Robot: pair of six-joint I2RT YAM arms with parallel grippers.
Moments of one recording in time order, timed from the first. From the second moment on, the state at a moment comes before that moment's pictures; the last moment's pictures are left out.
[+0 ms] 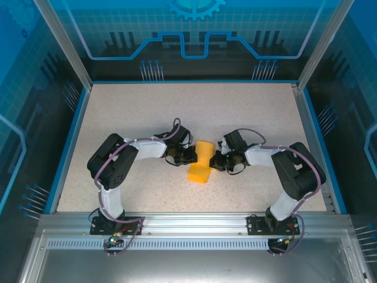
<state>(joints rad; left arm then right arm) -0.59 1.89 1.03 -0.22 0.43 -0.75 0.45 1.67 0.71 -0.14 -0.54 0.73</state>
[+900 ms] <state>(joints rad) -0.59 1.89 1.03 -0.23 0.43 -0.74 0.47 1.62 0.53 0.10 -0.60 0.77</state>
